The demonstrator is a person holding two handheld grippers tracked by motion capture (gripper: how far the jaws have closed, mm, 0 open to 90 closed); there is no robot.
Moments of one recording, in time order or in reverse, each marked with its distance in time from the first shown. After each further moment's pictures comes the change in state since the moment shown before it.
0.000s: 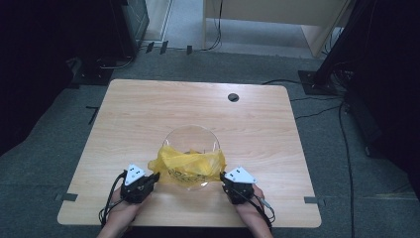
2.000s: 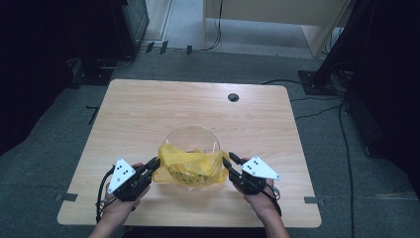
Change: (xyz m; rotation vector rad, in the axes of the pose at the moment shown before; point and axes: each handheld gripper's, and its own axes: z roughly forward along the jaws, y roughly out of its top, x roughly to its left) left arm -0.016 0.041 -0.045 -0.342 -0.076 0.105; right arm -0.028 0.037 -0.037 -0.307 0.083 -0.014
